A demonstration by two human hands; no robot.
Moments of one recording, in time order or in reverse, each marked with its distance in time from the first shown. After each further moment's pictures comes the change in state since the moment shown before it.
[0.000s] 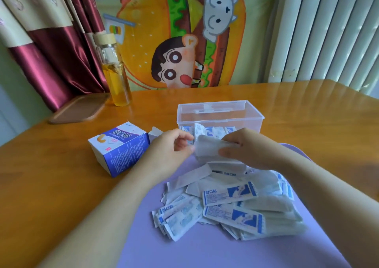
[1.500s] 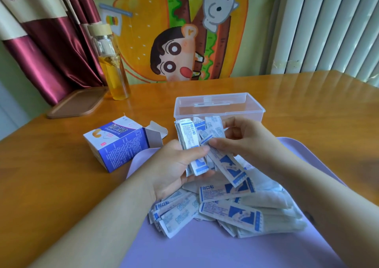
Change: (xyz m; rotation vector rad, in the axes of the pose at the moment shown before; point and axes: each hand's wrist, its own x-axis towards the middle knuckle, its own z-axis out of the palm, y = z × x) left_hand -0.021 0.028 0.018 -0.944 -0.308 -0.328; right_hand -0.010 -0.004 0.013 0.721 0.156 -0.041
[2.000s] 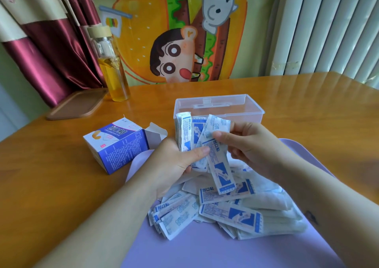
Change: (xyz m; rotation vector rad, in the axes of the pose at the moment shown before) left_hand 0.007 -0.004 -0.009 0.414 0.185 0.172; right_hand 0.002 0.002 -0.002 0.254 -0.073 0.049
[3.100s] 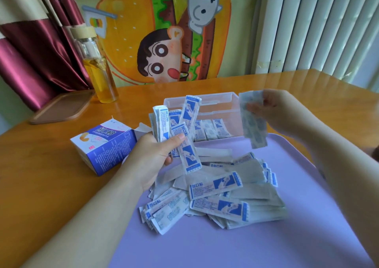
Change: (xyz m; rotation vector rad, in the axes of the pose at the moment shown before) left_hand 0.010 -0.008 -0.012 -0.130 0.173 -0.005; right_hand 0.001 -0.028 -0.071 -0.720 0.374 -0.139
